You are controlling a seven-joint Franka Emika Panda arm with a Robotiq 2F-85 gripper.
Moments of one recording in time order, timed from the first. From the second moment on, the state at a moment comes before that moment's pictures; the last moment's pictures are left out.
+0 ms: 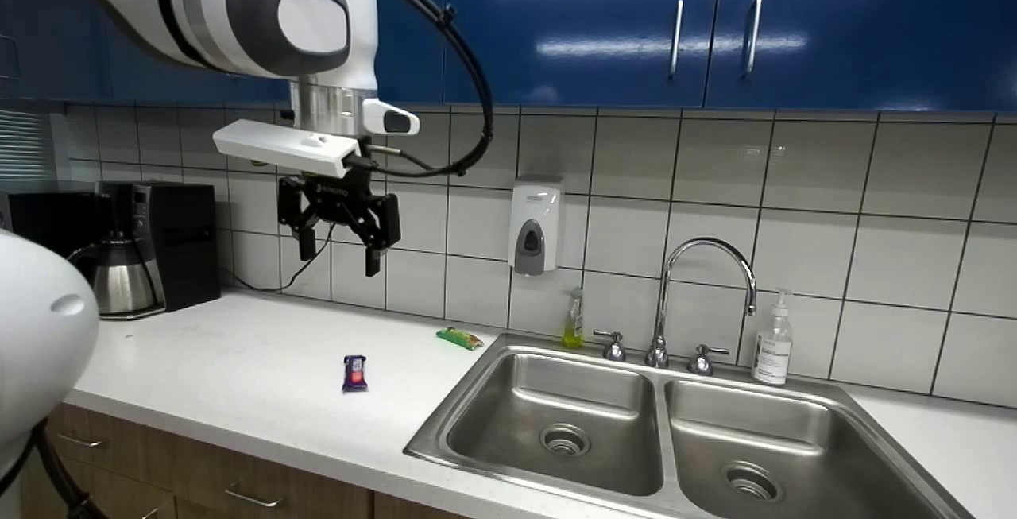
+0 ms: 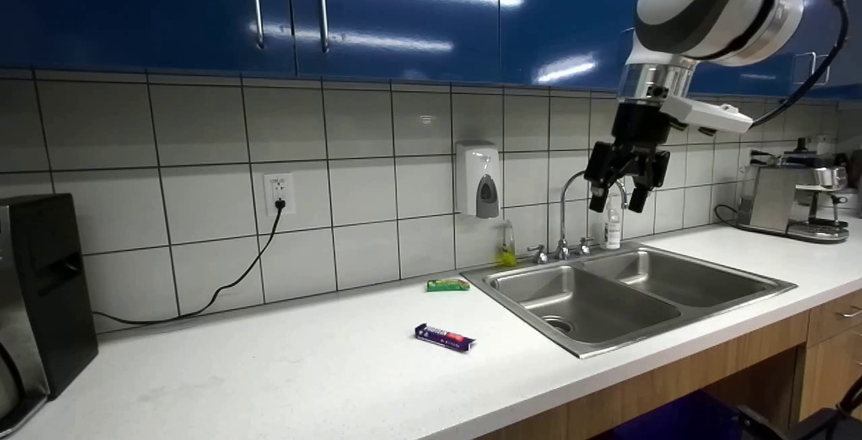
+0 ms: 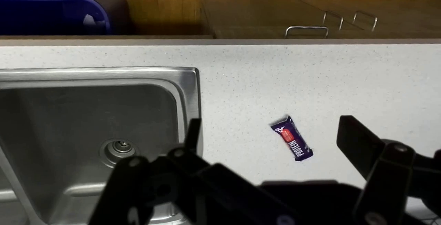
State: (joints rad) arm 0.06 -0.78 -0.16 -2.77 0.01 2.19 -0.17
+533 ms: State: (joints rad) arm 0.19 -0.52 -0.12 -2.78 0.13 2.53 -0.17
